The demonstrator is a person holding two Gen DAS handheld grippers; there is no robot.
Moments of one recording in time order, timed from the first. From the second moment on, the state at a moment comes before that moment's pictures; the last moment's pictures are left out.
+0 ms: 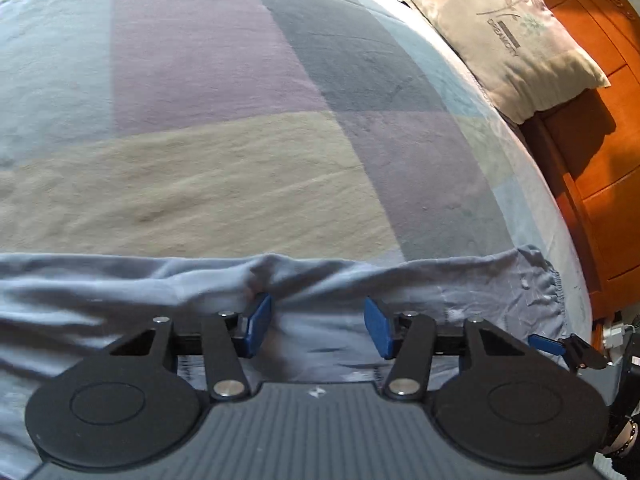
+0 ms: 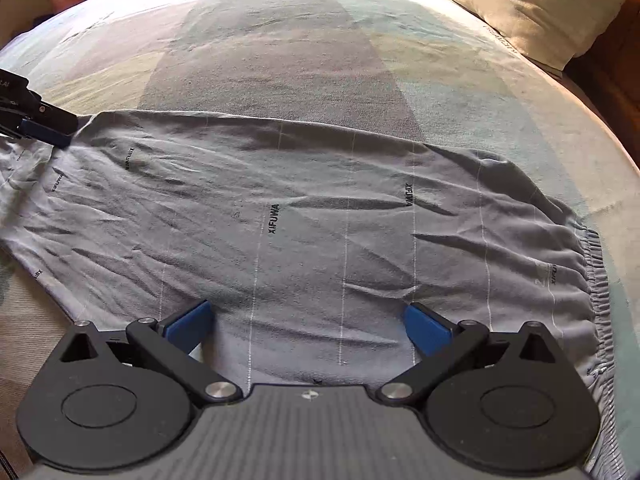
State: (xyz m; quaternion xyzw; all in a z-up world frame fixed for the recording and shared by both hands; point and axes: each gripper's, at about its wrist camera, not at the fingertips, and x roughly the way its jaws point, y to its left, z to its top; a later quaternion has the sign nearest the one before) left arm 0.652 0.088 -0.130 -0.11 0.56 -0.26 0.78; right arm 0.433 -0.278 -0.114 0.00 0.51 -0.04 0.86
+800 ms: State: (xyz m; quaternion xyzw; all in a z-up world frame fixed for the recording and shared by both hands) left arm 0.625 0.170 -0.104 0.00 0.59 -0.16 0.79; right arm 0.432 -0.276 -0.113 0.00 0.51 -0.04 0.86
